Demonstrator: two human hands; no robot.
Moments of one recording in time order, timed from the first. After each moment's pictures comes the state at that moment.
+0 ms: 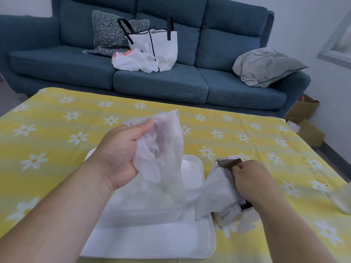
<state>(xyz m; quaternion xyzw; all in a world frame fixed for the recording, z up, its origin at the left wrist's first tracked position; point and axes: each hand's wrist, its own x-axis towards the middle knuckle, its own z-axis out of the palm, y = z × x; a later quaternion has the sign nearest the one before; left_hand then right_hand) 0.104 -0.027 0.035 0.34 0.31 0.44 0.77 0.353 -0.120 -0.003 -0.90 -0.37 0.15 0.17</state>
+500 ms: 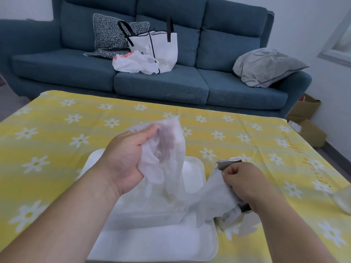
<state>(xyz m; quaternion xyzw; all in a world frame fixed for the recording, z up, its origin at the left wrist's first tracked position) 0.110 -0.028 0.029 0.34 0.32 0.43 0.77 0.347 -0.119 -0.007 -0.86 -0.37 0.24 0.26</state>
